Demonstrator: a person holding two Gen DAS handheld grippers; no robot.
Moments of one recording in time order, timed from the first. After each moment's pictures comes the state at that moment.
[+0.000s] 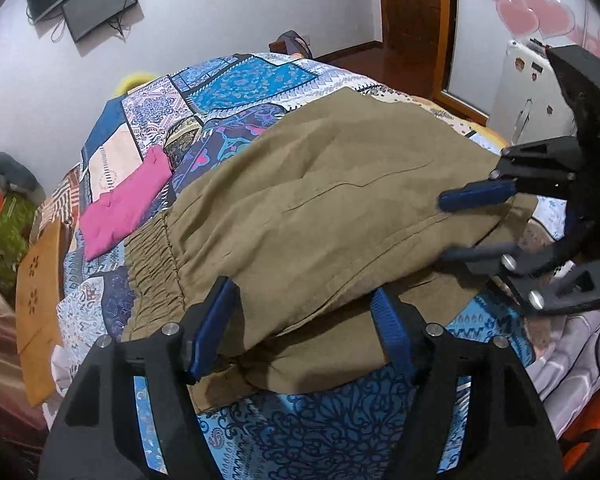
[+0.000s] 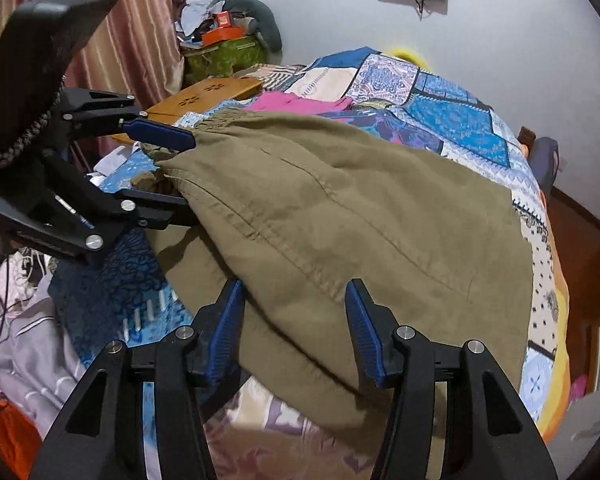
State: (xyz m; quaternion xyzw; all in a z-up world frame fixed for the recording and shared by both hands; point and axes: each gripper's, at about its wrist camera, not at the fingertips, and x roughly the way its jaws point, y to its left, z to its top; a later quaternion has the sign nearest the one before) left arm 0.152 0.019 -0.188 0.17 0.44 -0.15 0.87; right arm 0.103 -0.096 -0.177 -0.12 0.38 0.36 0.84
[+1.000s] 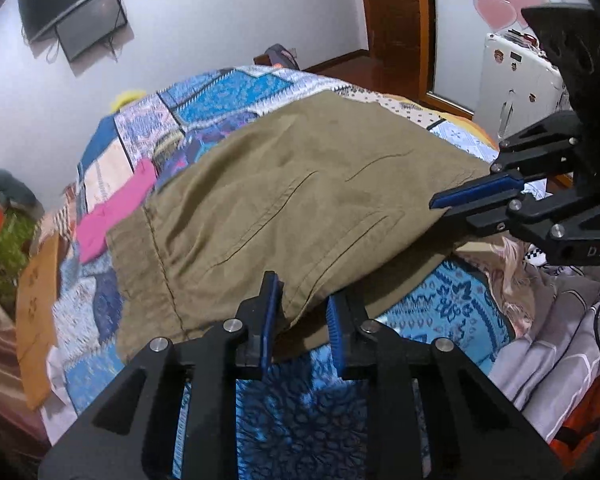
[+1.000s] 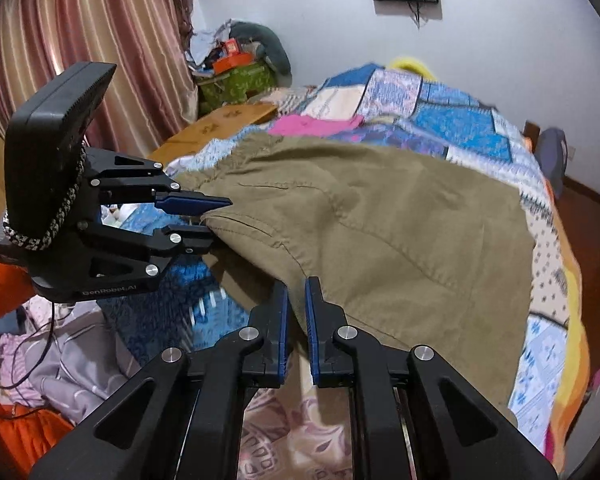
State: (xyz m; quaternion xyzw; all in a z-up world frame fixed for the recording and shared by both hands) left arm 0.108 0.000 -0.201 0.18 0.42 -0.17 0.87; right arm 0.082 -0.113 -0.166 -0.06 0.39 0.39 0.83
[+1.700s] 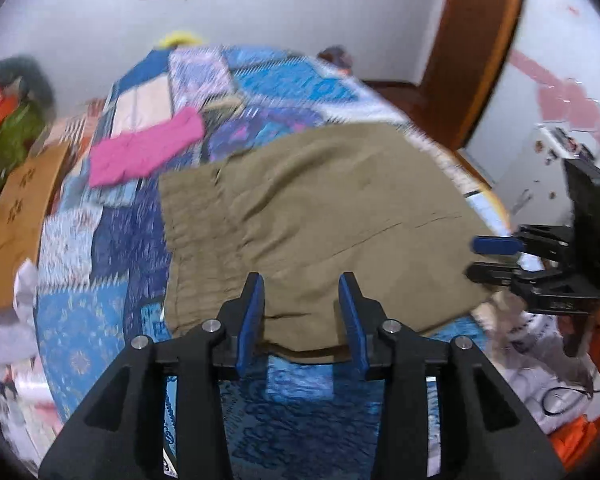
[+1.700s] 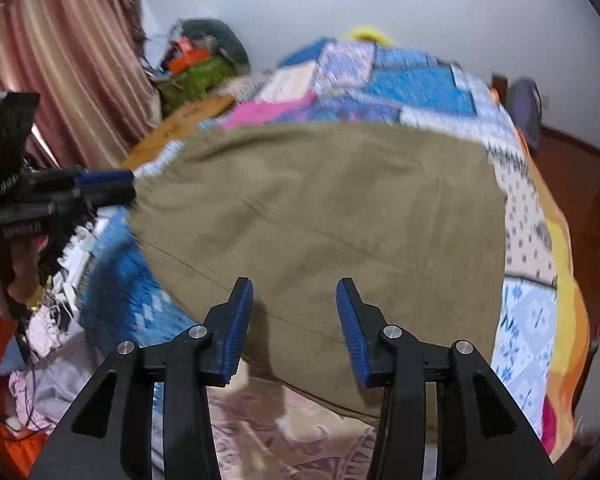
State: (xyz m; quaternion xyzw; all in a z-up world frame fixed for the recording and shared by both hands) left arm 0.134 0.066 -0.185 0.01 0.46 -0.10 0.88; right arm 0.112 -0.143 -0.187 -0.02 0.46 0.32 0.83
